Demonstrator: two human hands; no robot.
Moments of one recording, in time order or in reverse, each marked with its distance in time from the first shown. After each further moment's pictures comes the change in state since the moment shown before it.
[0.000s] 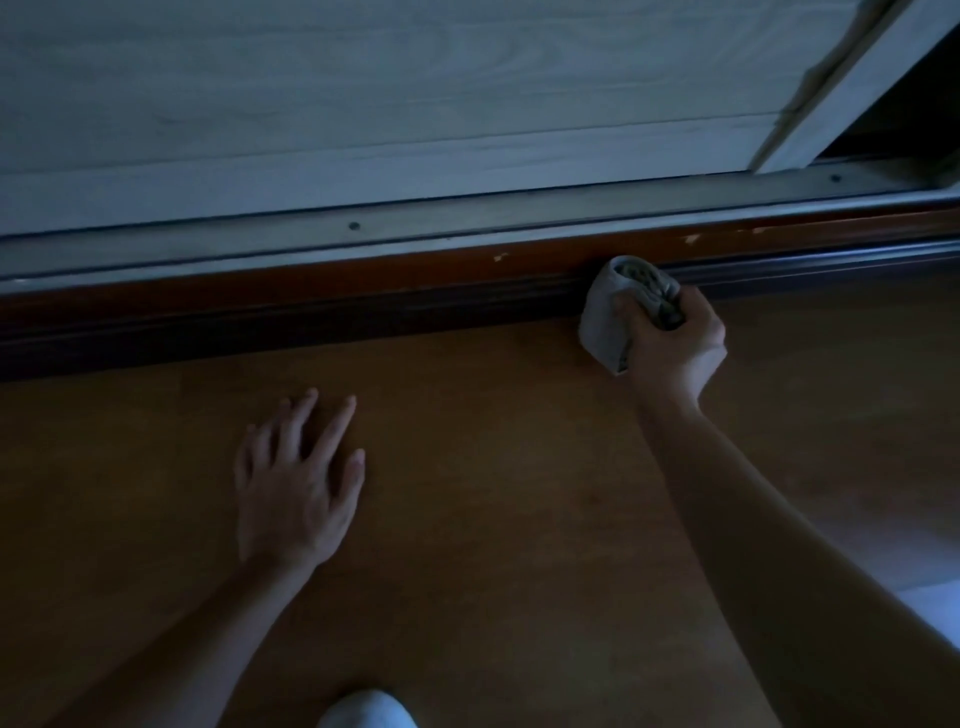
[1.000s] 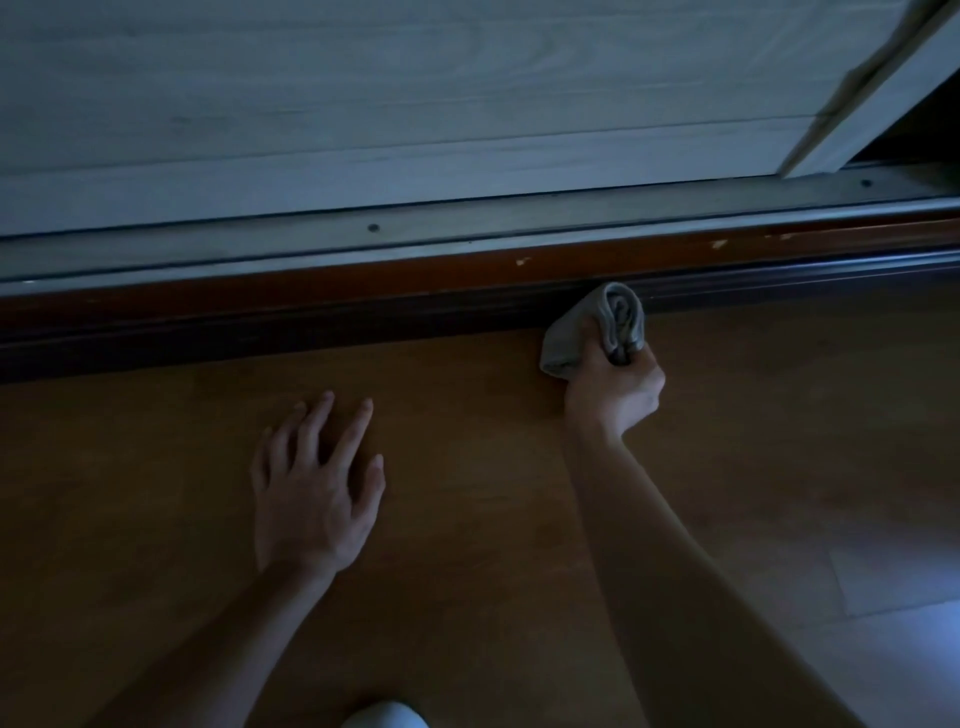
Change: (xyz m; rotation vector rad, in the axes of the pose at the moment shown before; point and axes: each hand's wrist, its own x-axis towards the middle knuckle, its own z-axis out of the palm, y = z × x) left_hand 0.001 0.002 0.003 0.028 0.003 -0.006; right_hand -0.055 -0.011 0.060 0.178 0.126 0.325
